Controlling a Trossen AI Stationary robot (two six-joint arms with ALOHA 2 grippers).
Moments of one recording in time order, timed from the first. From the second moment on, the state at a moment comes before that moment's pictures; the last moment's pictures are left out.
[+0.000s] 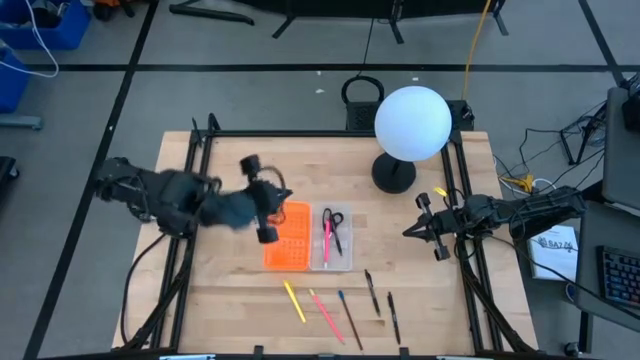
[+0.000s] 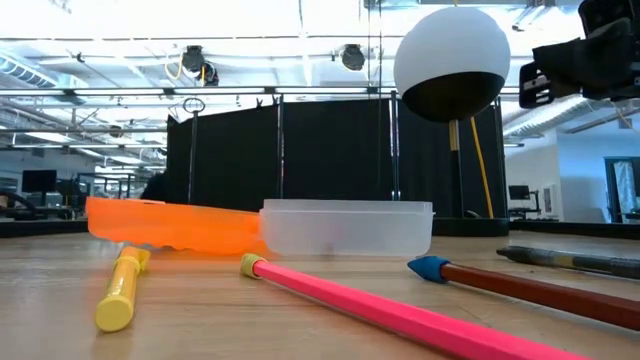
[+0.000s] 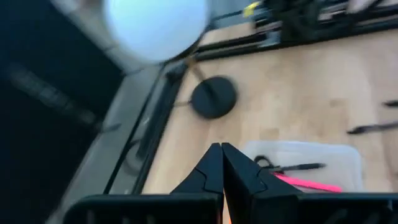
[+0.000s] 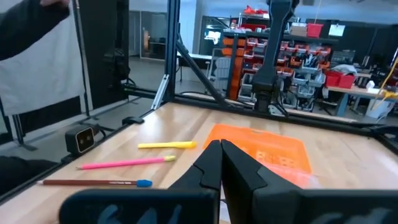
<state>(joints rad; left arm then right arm) -0.32 1.42 1.68 -0.94 -0.67 -0.02 0.17 0.19 0.02 0.21 -0.11 -0.09</state>
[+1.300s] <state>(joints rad) -0.03 0.13 0.18 0.04 -0.03 0.20 0.16 0.22 0.02 0.24 0.17 -0.08</state>
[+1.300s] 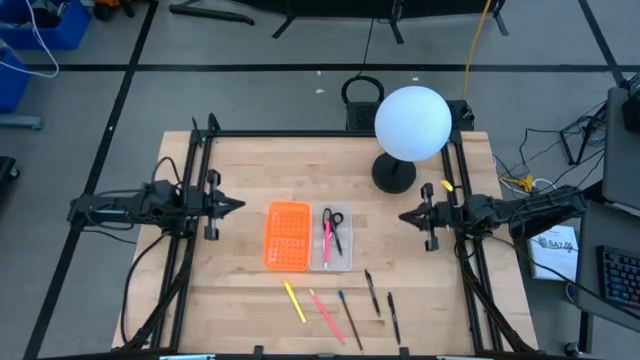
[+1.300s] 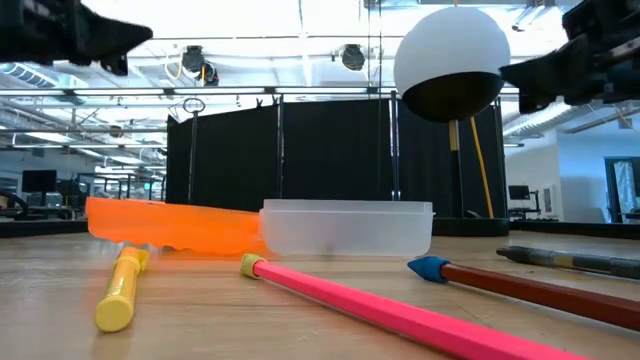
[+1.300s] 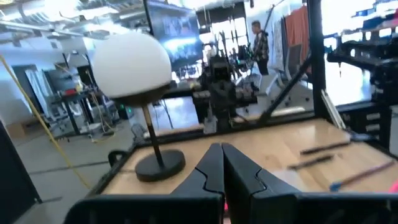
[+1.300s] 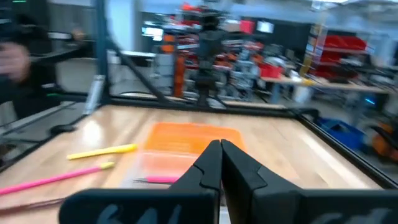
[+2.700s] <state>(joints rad) -0.03 0.12 0.10 -0.08 -0.14 0.20 0.73 1.99 1.76 -1.16 0.05 1.64</state>
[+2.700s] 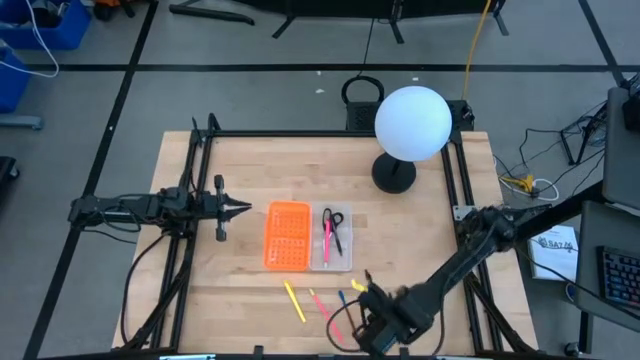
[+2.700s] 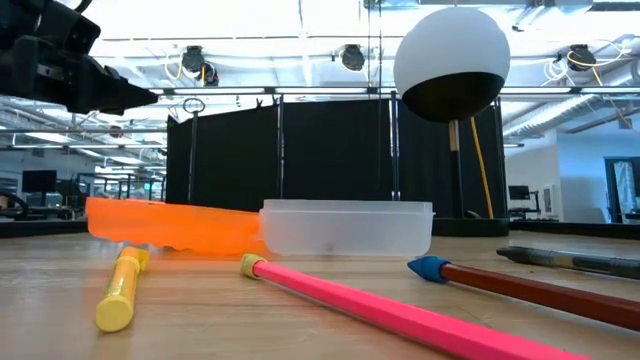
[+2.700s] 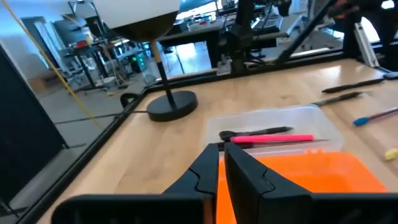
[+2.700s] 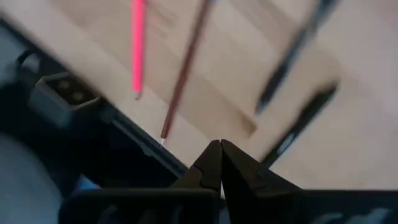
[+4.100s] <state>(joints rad) -0.03 0.12 0.10 -0.04 -0.13 0.07 0.81 2.00 1.19 -0.79 -0.06 1.97</state>
